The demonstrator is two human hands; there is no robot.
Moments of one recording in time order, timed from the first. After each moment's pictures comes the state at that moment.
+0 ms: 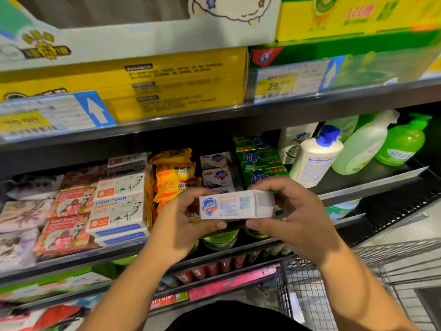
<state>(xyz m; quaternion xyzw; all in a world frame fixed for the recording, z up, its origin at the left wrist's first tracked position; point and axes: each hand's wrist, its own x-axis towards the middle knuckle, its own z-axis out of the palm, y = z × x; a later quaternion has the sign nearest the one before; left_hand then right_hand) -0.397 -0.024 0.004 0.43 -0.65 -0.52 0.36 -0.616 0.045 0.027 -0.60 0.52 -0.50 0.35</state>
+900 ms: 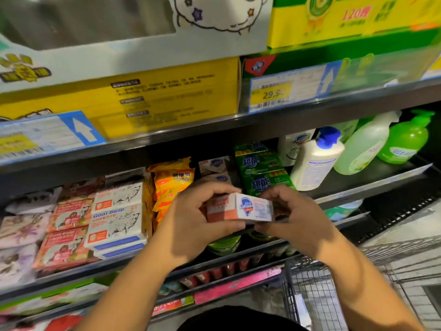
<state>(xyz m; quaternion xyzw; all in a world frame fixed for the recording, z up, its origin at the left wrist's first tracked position) -0.417 -0.029 0.045 0.36 -0.76 -0.43 0.32 -0.635 0.031 0.010 -0.58 0.63 -0.38 0.35</state>
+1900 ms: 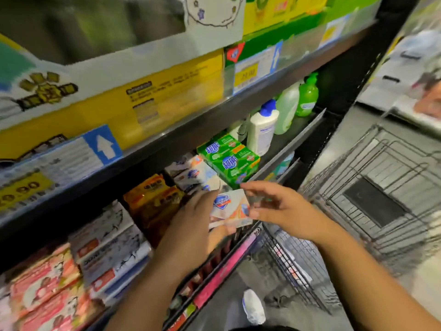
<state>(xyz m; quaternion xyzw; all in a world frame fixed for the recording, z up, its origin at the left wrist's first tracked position) -0.376 -0.063 -0.005 0.24 -0.92 -0.29 0.10 -0.564 0.083 -0.004 -0.42 0.65 -0.51 0.38</state>
